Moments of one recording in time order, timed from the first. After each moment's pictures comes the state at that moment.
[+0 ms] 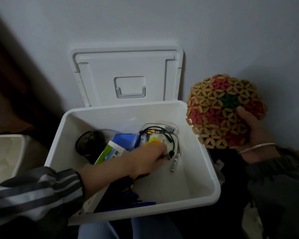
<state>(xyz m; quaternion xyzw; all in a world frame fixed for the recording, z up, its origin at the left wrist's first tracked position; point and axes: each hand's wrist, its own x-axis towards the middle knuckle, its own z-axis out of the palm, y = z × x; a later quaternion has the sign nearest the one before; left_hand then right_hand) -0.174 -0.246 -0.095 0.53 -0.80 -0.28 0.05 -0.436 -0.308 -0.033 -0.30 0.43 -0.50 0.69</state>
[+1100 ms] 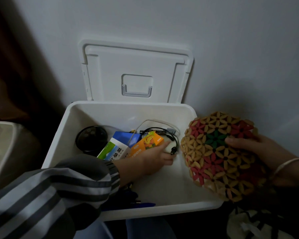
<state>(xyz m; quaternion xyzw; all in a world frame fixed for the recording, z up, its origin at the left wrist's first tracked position) -0.184 -0.270 -0.151 0.17 -0.88 0.31 -0.33 -0.427 -0.270 0.015 -0.45 0.61 -0.24 0.61</state>
